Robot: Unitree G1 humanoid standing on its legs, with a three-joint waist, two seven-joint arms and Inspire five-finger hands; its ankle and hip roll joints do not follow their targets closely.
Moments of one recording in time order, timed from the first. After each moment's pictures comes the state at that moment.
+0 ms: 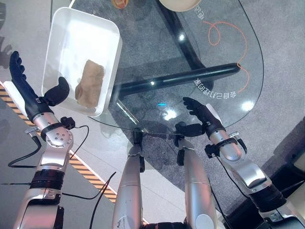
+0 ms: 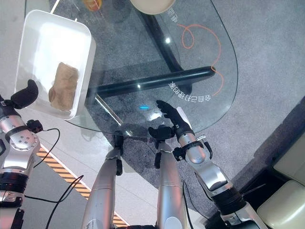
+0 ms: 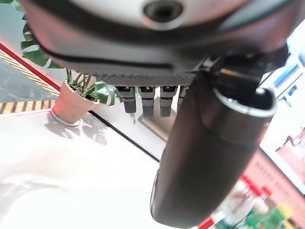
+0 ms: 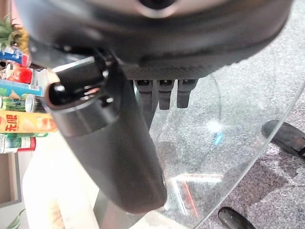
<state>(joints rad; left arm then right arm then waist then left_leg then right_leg) -0.41 0.69 0.02 0.39 -0.19 -0.23 0.74 -0.28 -0.58 0.35 -0.14 0.21 0.30 -0.15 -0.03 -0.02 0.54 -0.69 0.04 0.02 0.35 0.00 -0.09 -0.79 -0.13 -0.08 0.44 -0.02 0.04</state>
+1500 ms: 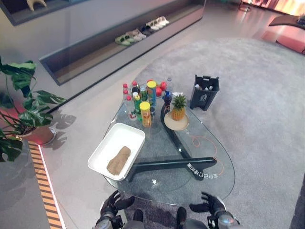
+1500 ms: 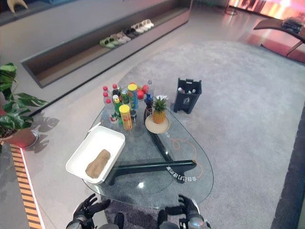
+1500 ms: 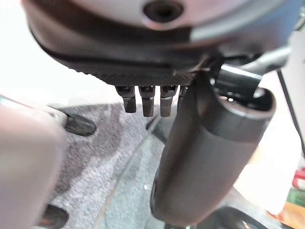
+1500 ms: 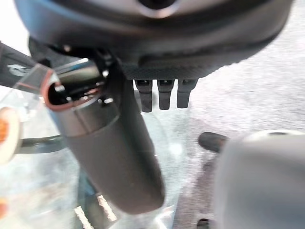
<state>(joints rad) 0.07 0.18 -0.15 1.02 -0.53 -0.11 0.10 0.03 -0.25 0.28 0.99 0.34 0.09 -0.13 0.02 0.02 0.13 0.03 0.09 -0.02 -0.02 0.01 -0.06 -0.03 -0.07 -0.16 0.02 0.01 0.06</state>
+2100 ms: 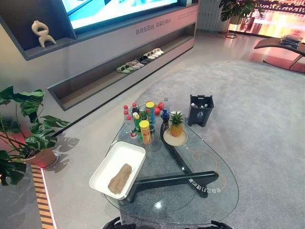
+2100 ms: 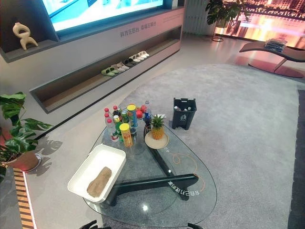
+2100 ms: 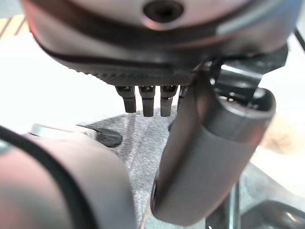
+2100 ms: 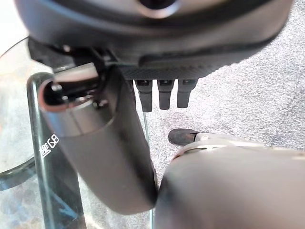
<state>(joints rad) 0.05 0.17 -0.17 1.27 -0.45 -0.07 0.05 0.00 -0.23 0.19 1.25 0.33 0.05 -0.09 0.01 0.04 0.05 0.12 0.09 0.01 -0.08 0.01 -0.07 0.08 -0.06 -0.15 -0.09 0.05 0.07</state>
